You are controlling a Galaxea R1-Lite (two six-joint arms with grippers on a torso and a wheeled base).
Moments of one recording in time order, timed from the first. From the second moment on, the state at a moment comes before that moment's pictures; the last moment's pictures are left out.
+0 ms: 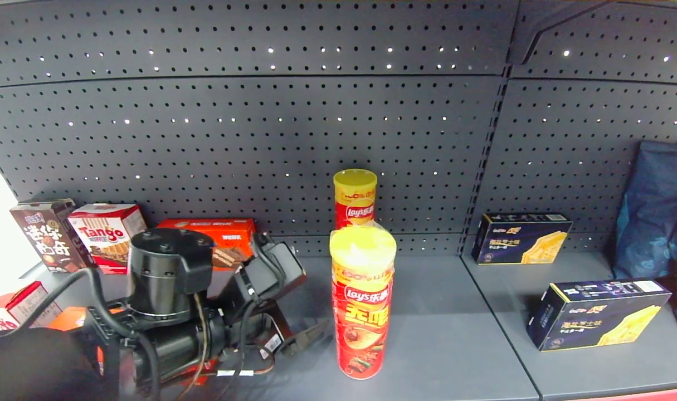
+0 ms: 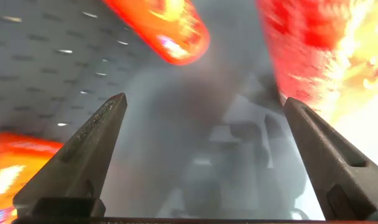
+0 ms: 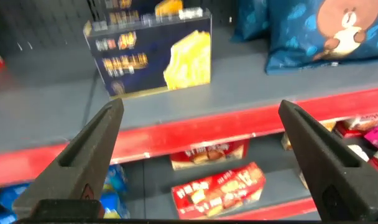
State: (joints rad) left arm -0.57 1.65 -0.56 -0.69 -0.08 0.49; right arm -0.12 0.09 -0.18 0.16 -0.05 0.04
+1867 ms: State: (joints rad) left arm -0.35 0.58 -0.20 -0.49 0.16 0.31; right arm -0.44 0.00 -0.01 -0.03 -0.06 0.03
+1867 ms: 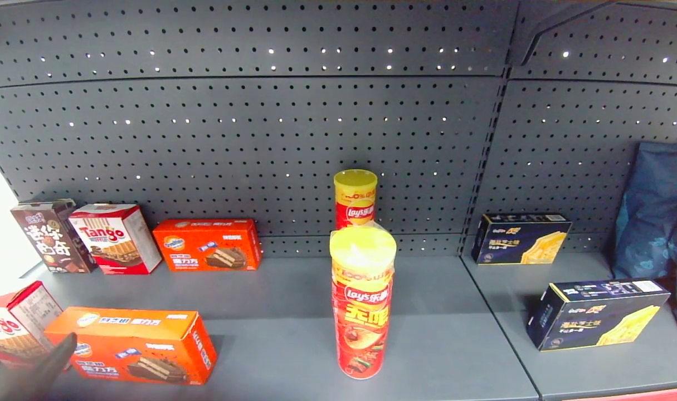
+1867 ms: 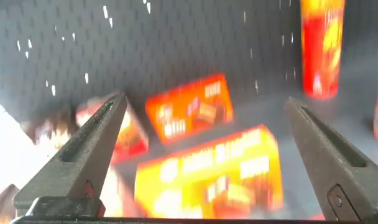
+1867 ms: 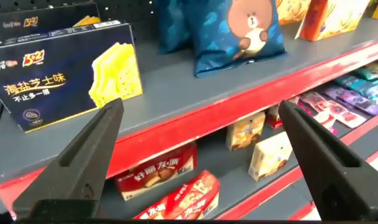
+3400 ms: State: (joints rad) left arm -0.34 0.00 -0.01 -0.05 0.26 0.10; right arm 0.00 0.01 0.00 0.00 -0.01 0.00
